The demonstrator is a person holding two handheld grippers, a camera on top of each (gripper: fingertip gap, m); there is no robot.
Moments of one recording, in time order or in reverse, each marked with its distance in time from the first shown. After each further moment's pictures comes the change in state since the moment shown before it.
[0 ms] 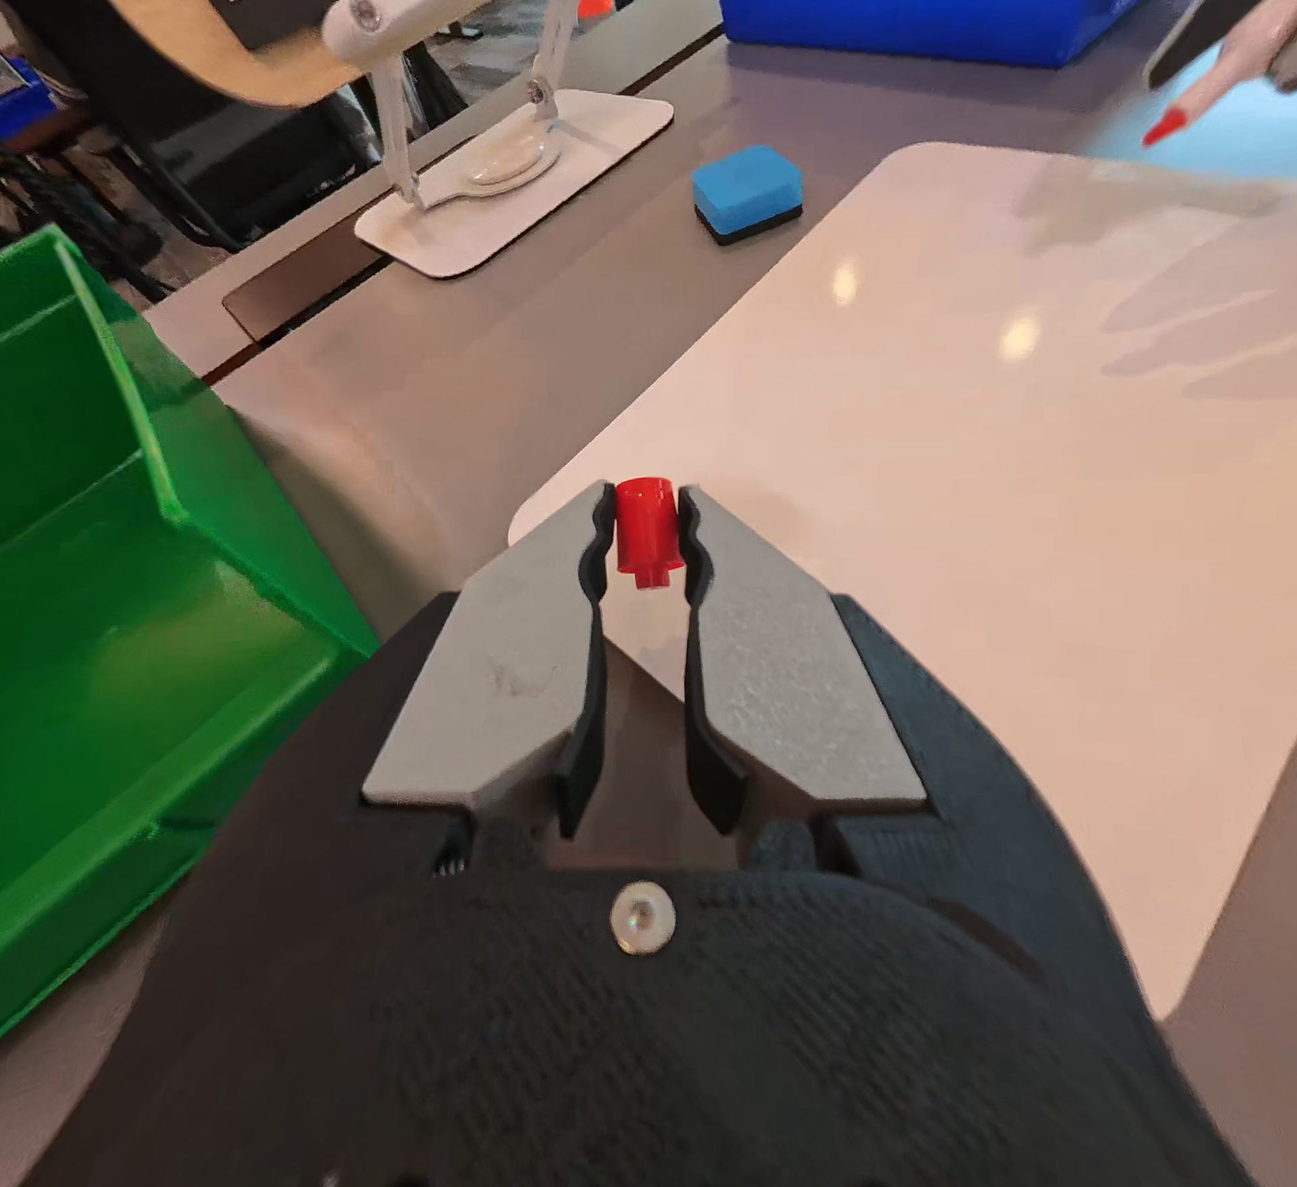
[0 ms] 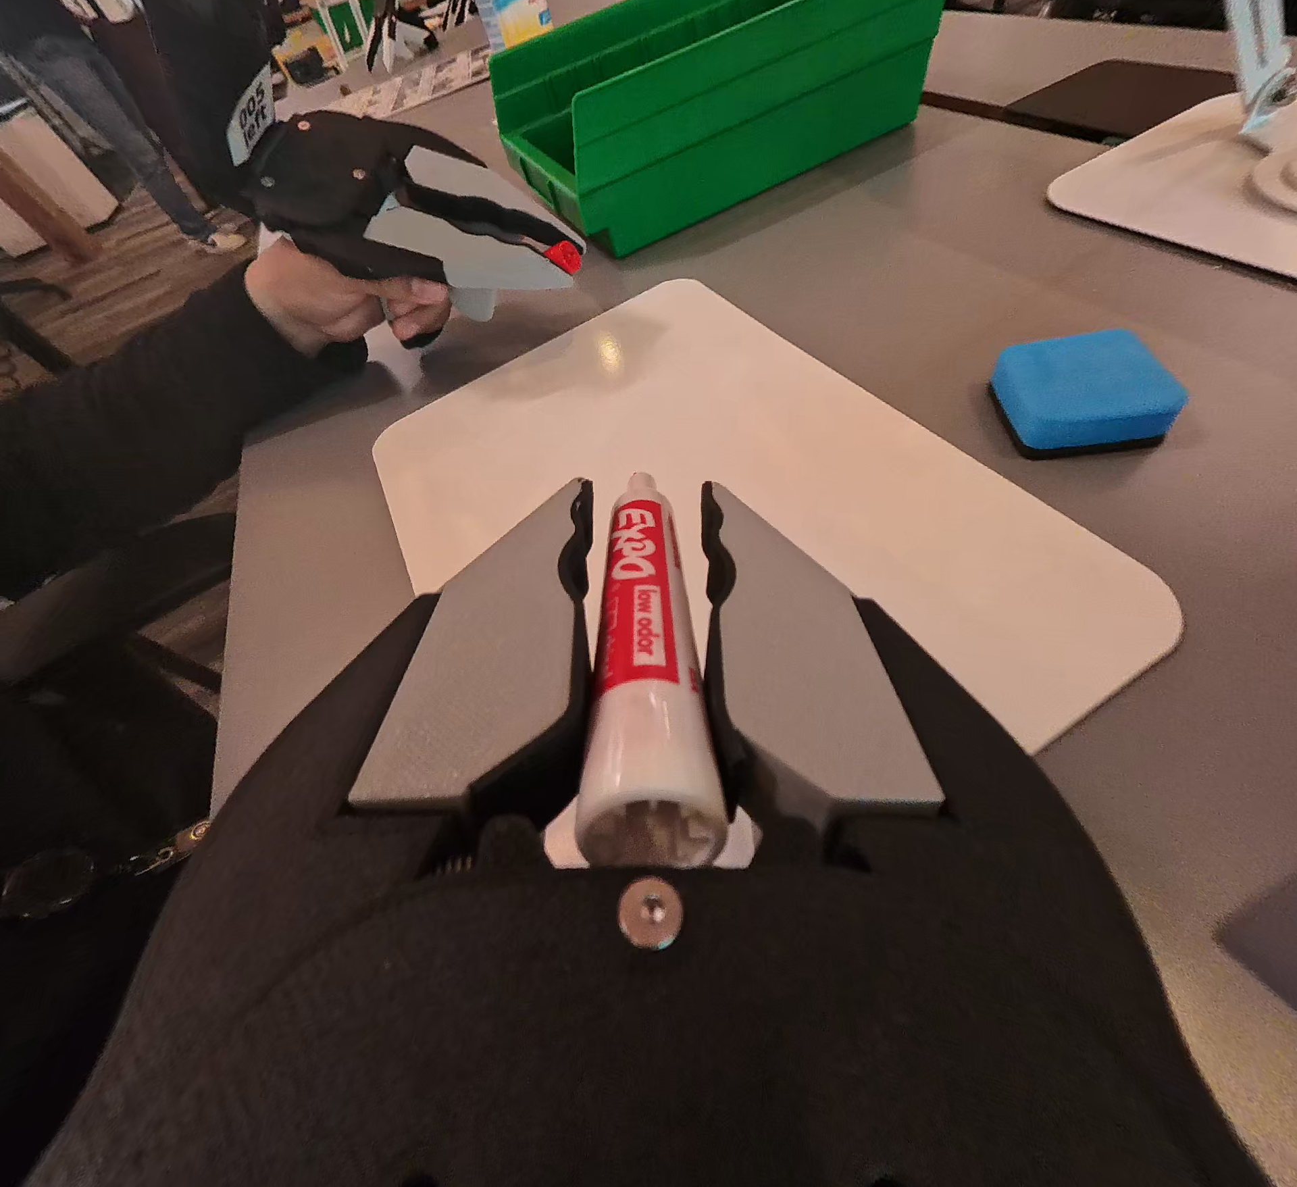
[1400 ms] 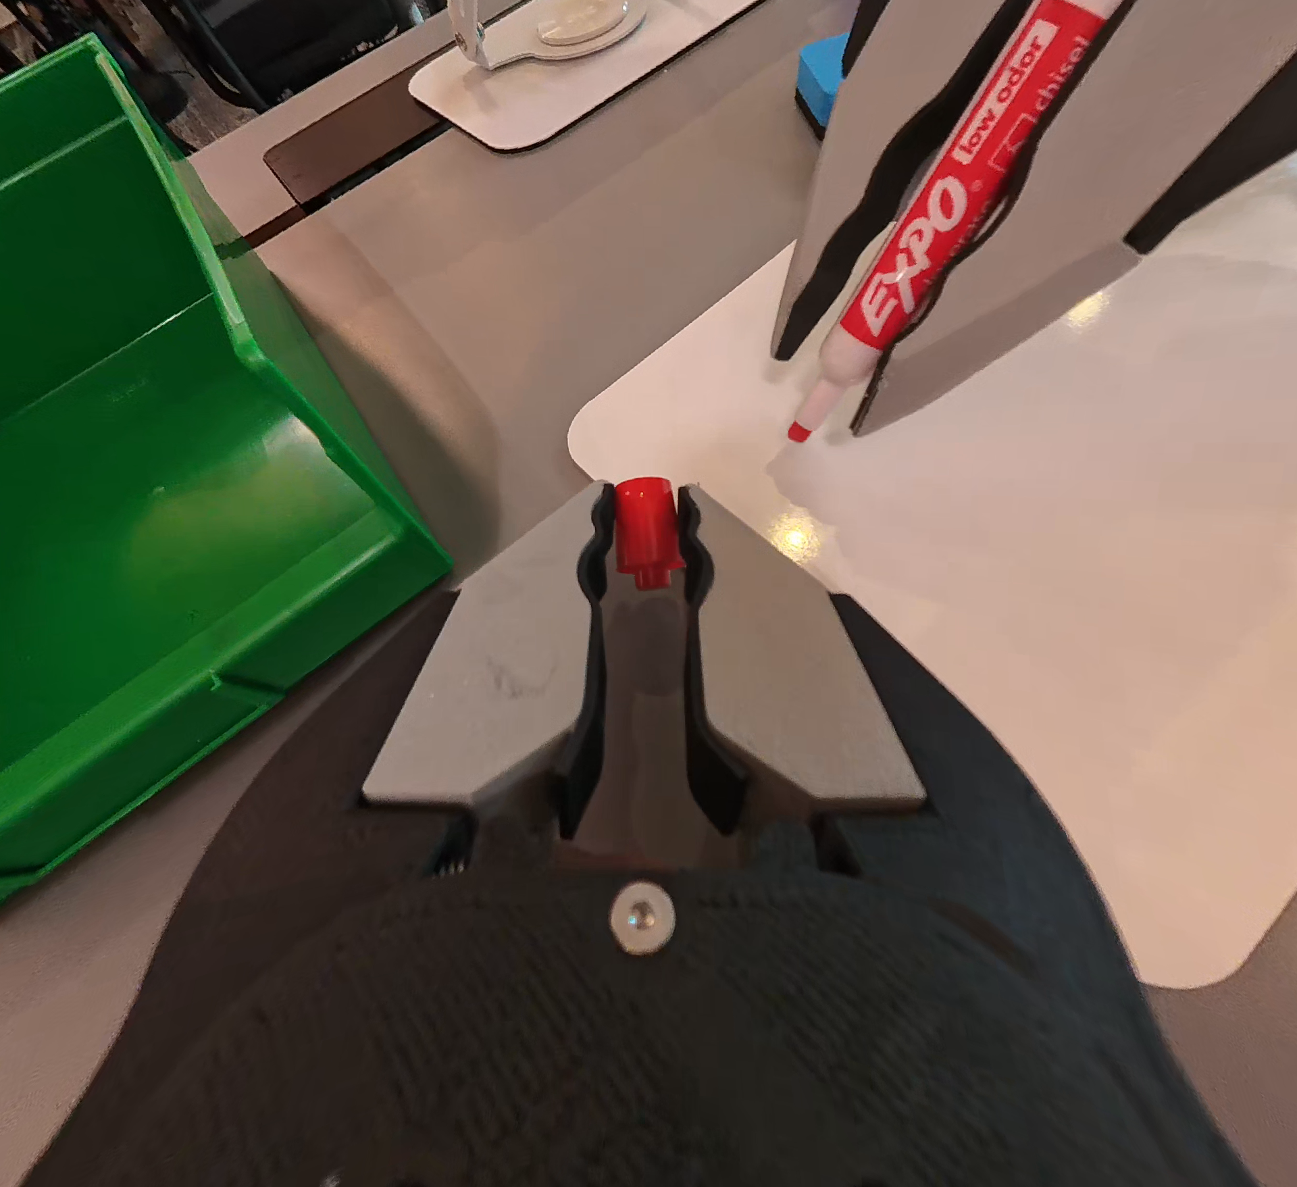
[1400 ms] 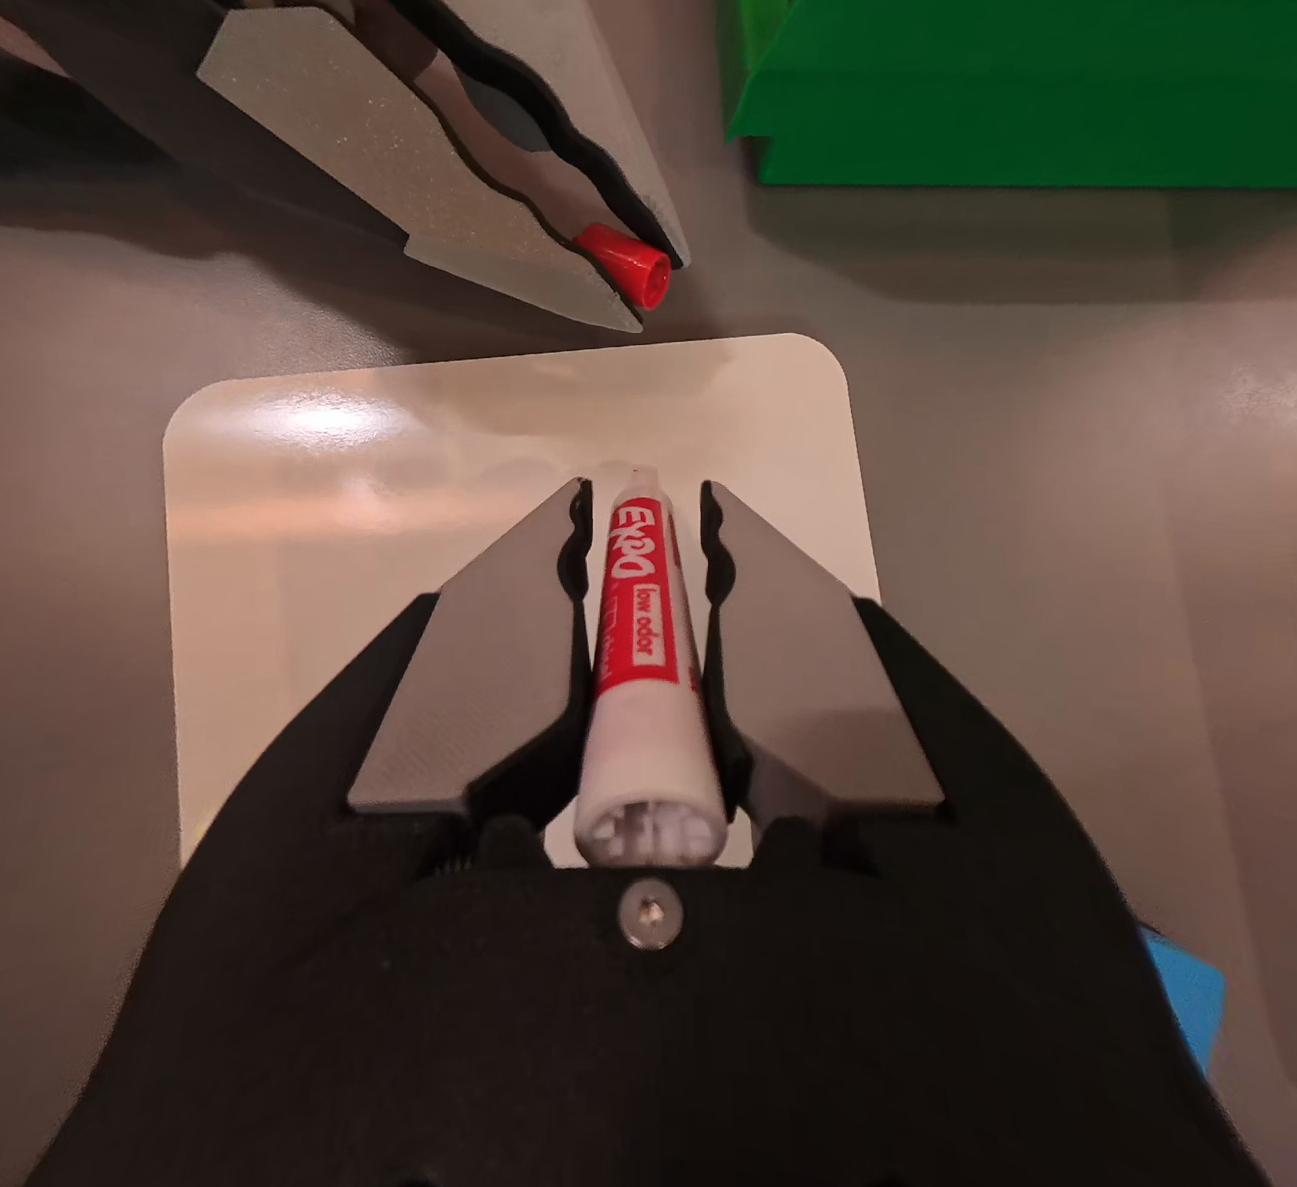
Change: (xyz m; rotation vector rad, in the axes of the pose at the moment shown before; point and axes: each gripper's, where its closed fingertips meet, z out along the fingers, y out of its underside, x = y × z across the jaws) left arm -0.023 0.029 -0.007 -0.116 -0.077 -0.092; right arm -0.026 -0.009 0.174 -0.552 -0.126 -0.486
